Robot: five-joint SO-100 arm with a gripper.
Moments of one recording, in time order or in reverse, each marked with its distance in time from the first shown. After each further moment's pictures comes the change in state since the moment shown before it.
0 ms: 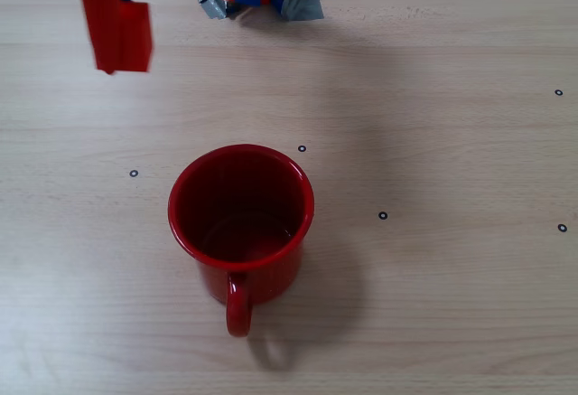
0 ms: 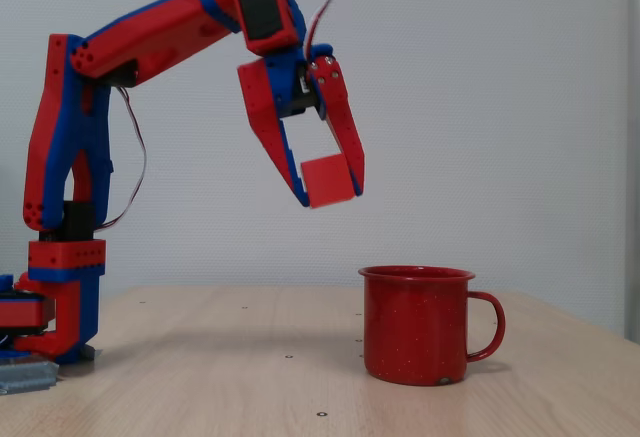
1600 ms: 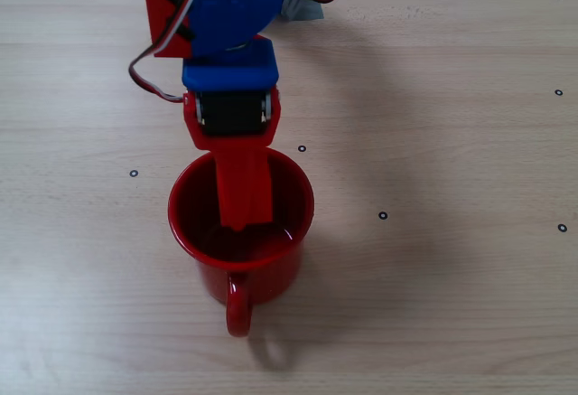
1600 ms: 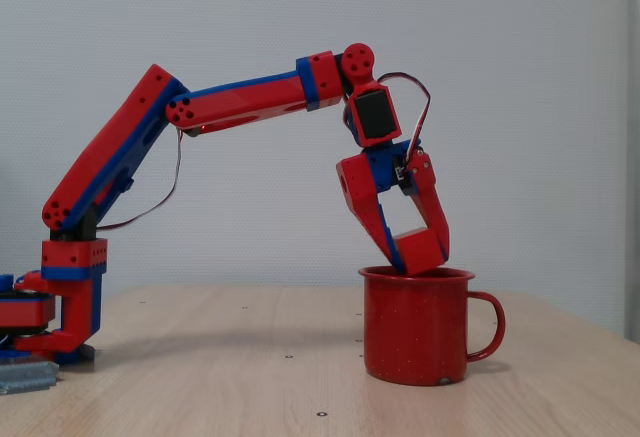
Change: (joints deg) arm -17.2 -29.1 -19.5 -12.4 12.2
